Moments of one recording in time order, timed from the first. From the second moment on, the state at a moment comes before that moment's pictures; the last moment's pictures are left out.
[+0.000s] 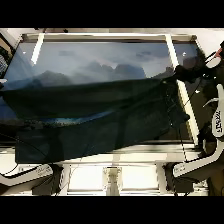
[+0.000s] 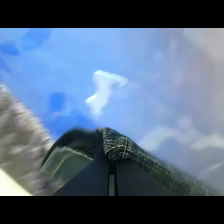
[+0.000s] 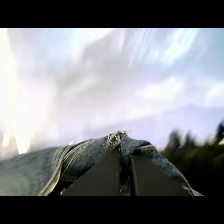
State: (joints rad) left arm 0.64 -1.30 1.37 1.41 -1.07 -1.70; right arm -0.32 -1.69 1.65 -1.12 1.07 1.48
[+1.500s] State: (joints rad) left arm 0.65 -1.32 1.27 1.24 -1.10 -1.41; right arm -0.53 -1.78 1.92 -1.21 1.57 1.31
